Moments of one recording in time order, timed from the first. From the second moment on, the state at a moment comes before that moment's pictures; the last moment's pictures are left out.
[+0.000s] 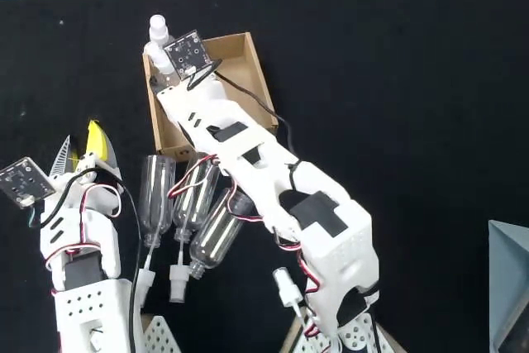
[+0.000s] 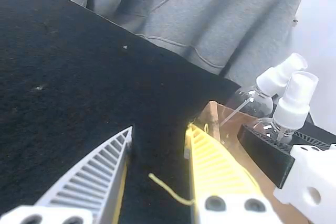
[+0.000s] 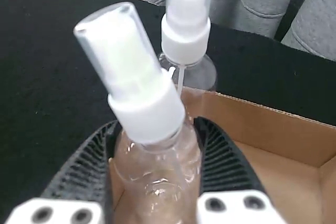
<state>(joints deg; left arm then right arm) -21.4 -87.4 96.1 9.3 19.4 -34.6 26.0 15.2 -9.5 1.3</state>
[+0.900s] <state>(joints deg) -21.4 -87.4 96.1 9.3 19.4 -35.0 26.8 14.7 -5.5 1.4</state>
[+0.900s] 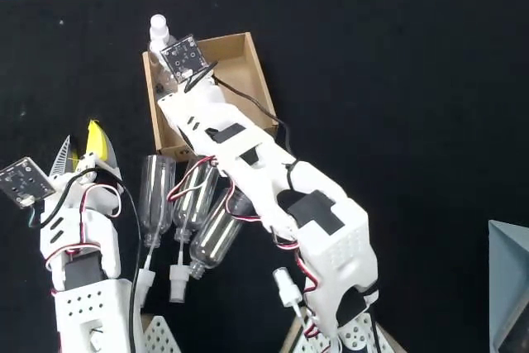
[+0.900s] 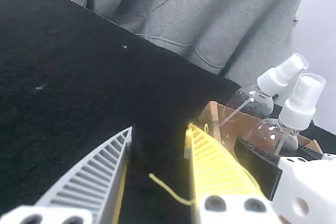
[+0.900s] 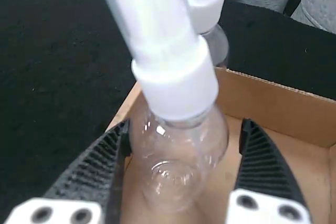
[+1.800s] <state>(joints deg) -20.7 -97.1 96.2 17.1 19.4 -35.0 14.3 21.9 4.9 1.4</state>
